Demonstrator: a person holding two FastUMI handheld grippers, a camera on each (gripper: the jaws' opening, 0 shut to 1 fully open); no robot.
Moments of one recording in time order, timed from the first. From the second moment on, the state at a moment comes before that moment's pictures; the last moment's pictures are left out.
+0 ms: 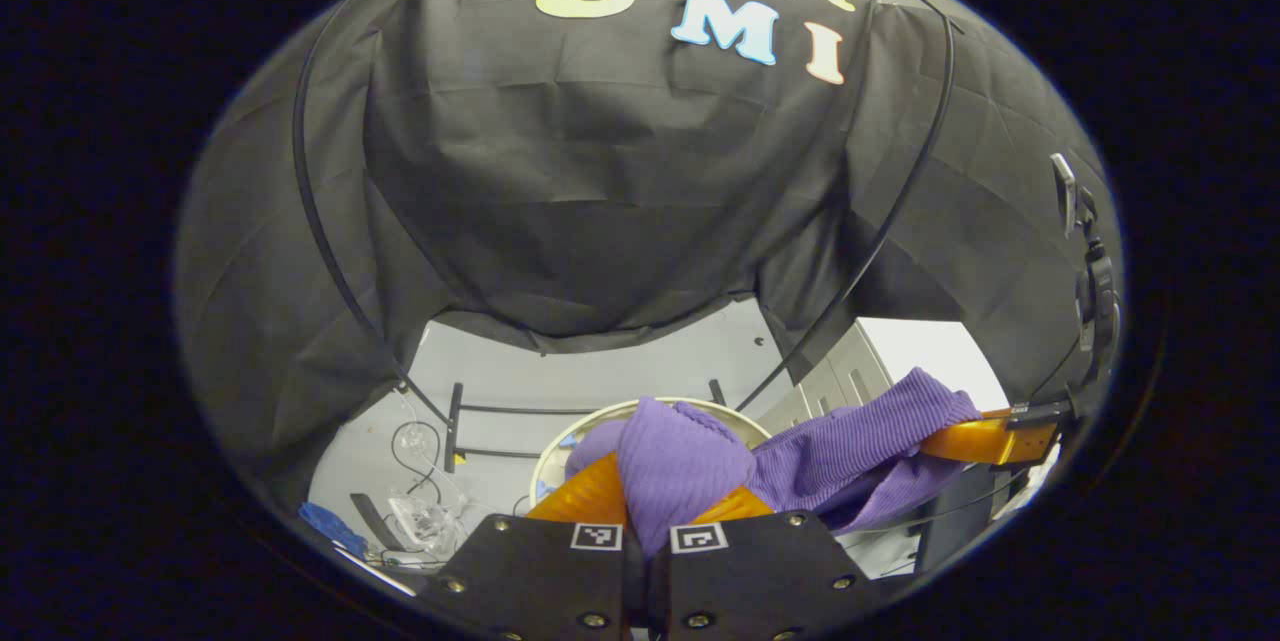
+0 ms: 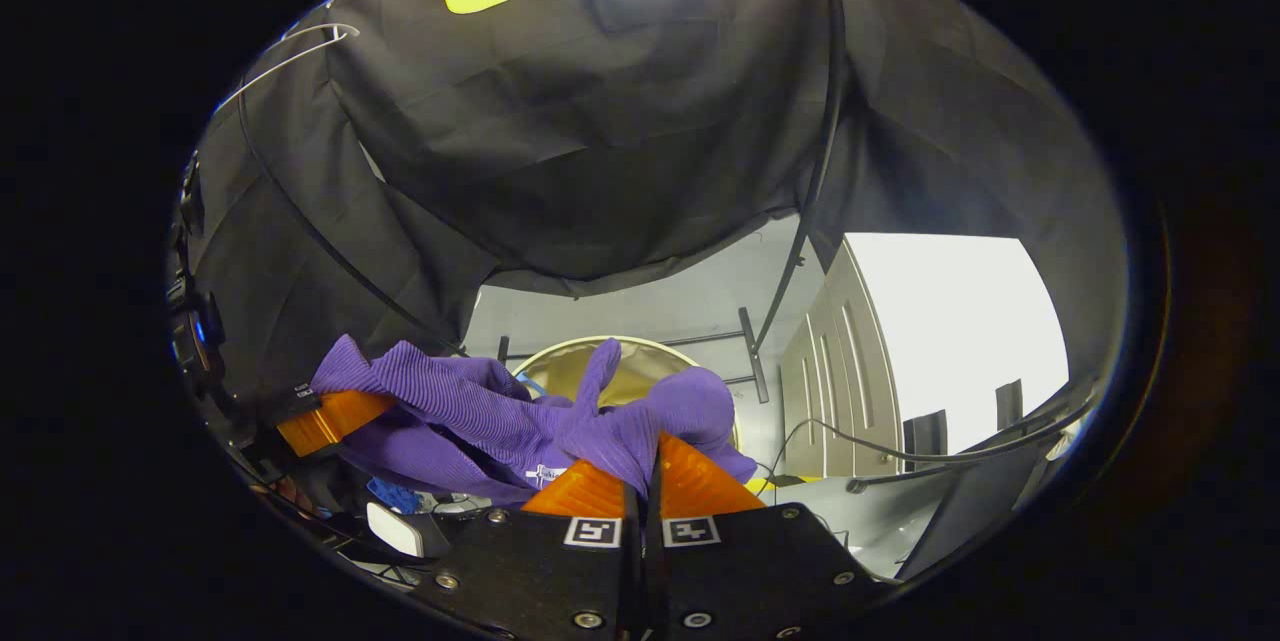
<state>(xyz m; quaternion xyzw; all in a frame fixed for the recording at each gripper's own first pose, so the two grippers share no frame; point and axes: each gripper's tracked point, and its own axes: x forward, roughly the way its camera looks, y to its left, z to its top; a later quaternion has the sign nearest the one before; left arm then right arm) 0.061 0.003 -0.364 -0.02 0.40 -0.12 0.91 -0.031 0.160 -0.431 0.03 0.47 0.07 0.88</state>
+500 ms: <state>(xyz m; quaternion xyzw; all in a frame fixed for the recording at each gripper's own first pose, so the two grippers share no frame) 0.057 0.016 -0.369 -0.03 0.43 -0.08 0.90 -0.039 0.171 -0.429 0.04 0.49 0.09 0.86</state>
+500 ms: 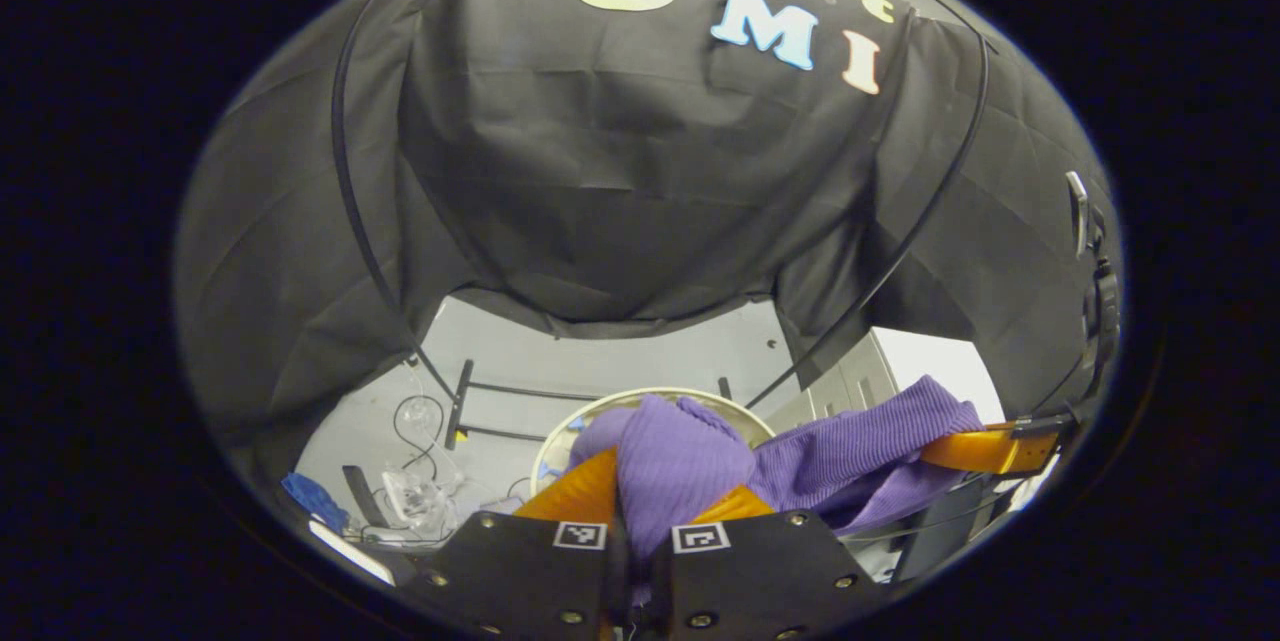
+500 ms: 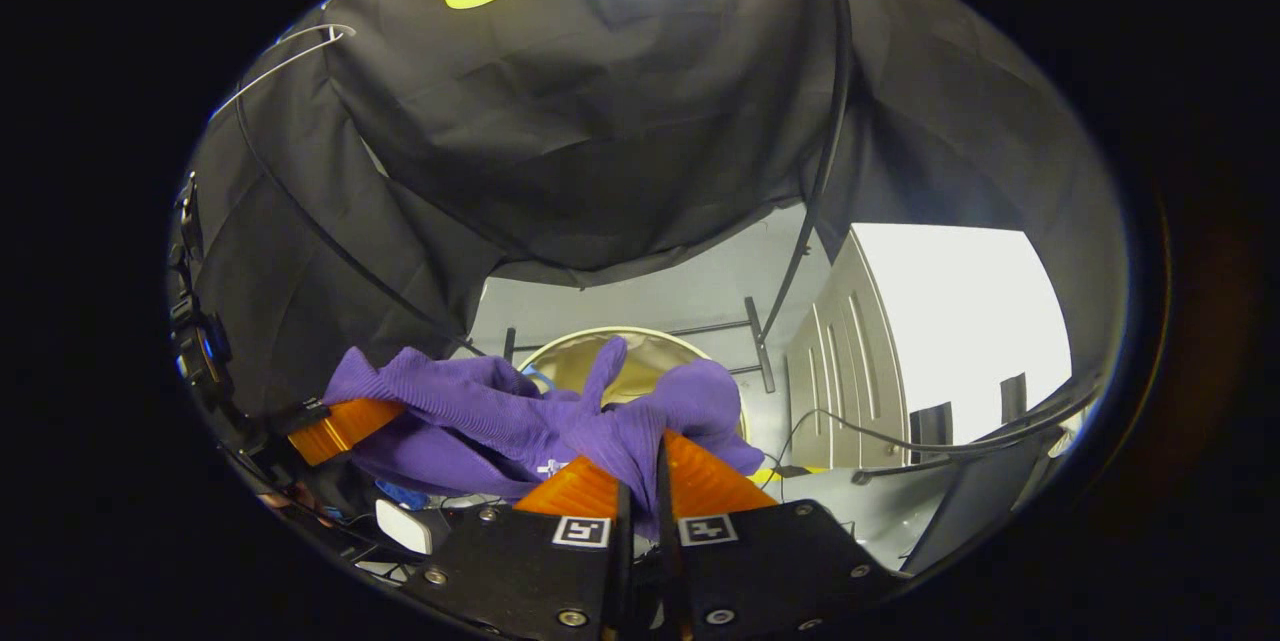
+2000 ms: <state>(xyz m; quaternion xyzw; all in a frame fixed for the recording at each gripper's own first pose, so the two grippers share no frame) 0.122 0.016 0.053 0.00 0.08 -0.10 0.99 0.053 0.098 -0.055 -0.03 0.04 0.02 1.00</state>
